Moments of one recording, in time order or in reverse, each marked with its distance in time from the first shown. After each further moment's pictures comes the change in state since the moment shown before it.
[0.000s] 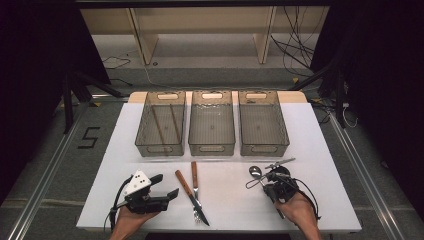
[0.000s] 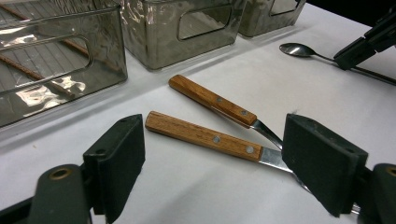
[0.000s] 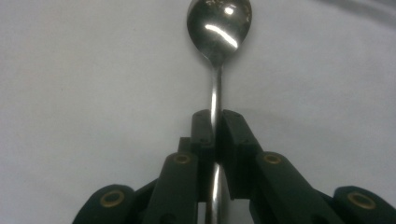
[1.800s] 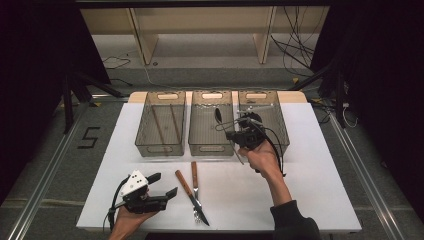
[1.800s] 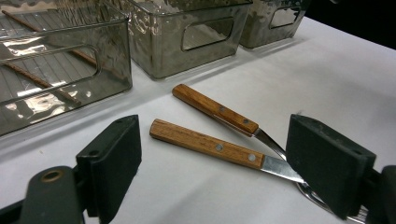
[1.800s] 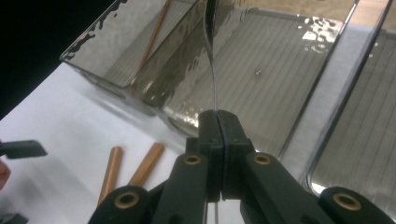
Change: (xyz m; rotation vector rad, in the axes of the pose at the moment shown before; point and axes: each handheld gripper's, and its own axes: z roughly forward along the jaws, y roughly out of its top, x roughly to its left) left arm 0.003 -0.001 -0.003 -0.052 -0.002 -0.013; right arm 0.042 0.149 -0.041 -0.345 0.240 -0.012
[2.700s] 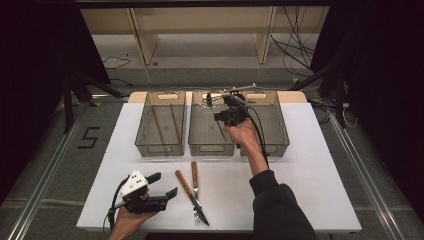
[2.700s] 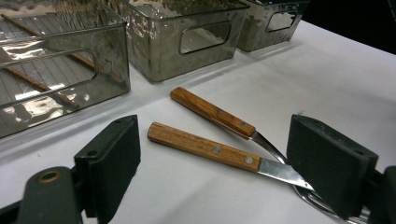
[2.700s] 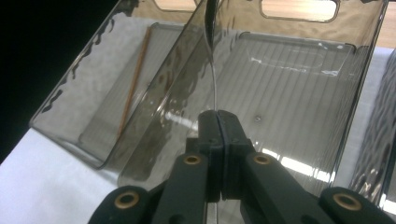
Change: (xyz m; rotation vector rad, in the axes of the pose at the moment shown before) left arm -0.001 0.000 0.000 -0.014 -0.006 -0.004; right arm -0.014 0.056 0.061 0.018 -0.016 0.122
